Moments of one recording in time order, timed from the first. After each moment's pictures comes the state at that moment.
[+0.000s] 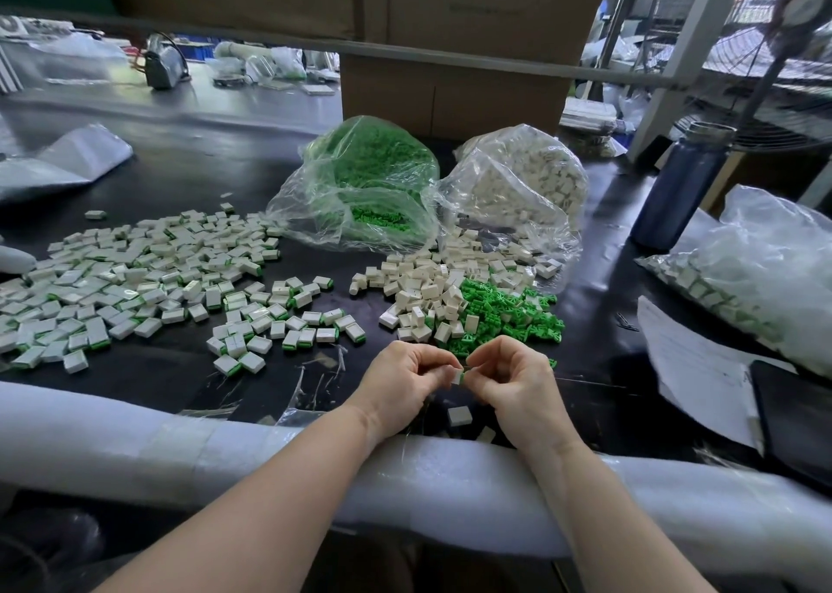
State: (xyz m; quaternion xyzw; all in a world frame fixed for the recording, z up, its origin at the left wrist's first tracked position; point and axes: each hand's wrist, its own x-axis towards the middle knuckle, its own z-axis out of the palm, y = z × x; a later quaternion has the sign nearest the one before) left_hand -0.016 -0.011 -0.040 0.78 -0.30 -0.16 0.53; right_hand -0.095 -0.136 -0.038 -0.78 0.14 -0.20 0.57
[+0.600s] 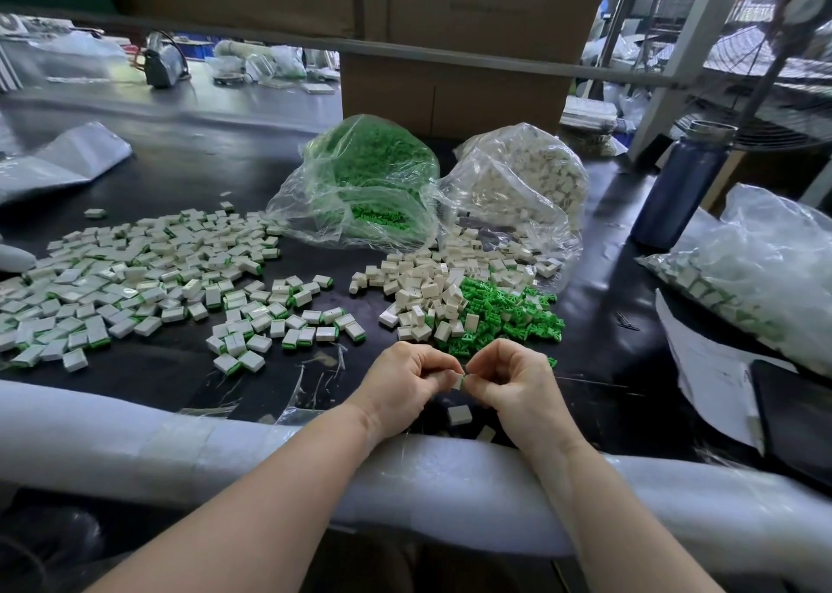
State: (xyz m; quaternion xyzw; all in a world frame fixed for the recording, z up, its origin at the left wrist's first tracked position) left_hand -0.016 -0.011 -0.040 0.78 -0.34 -0.15 0.50; right_hand -0.097 -0.140 -0.040 -0.78 0.13 -0.18 0.58
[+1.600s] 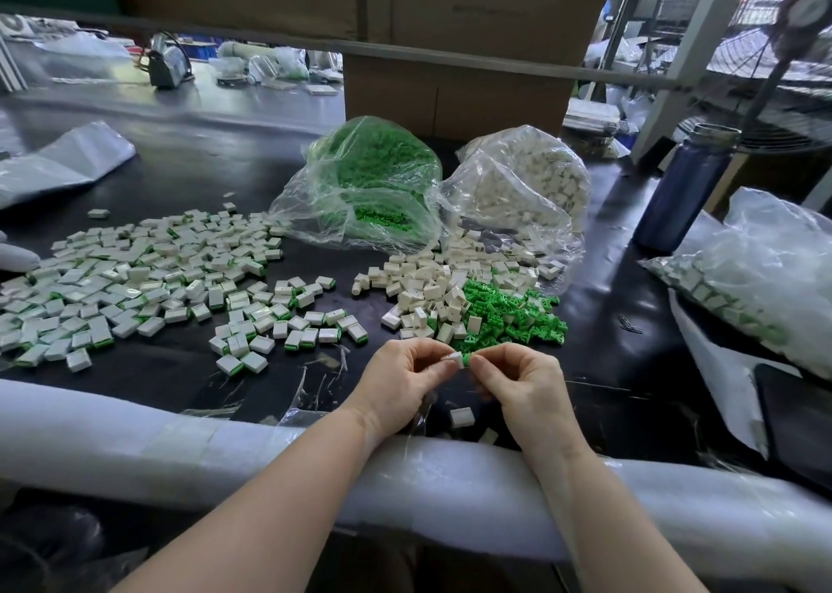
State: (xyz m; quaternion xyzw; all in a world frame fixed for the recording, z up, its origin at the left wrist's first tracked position) left_hand -0.018 -0.009 -0.039 0.74 -0.28 -0.17 0.59; right_hand -0.096 -0.137 -0.040 -0.76 0.15 -0.23 0.60
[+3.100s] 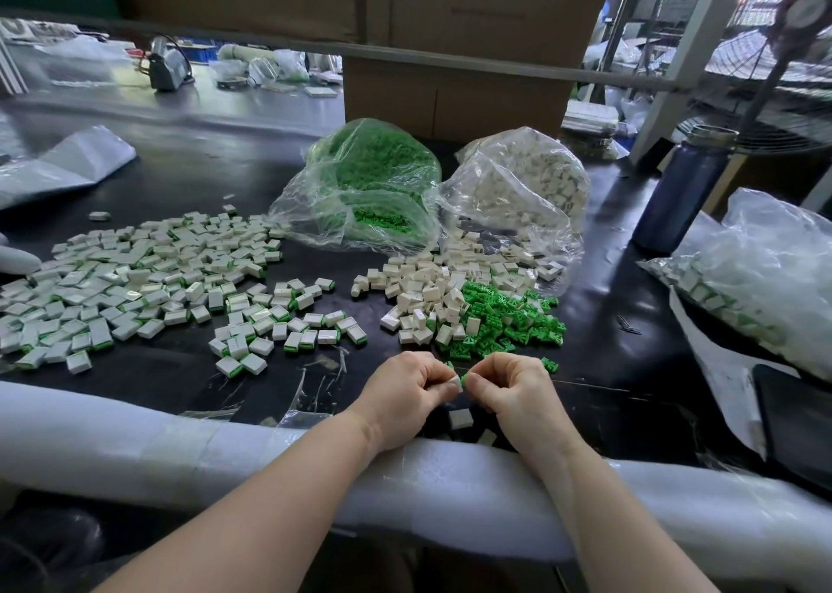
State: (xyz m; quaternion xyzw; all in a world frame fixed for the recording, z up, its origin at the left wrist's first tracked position) left_hand -0.018 -0.010 -0.044 0.81 -0.36 -0.12 0.44; right_hand -0.094 -0.140 -0.041 -0.81 0.17 -0.15 0.54
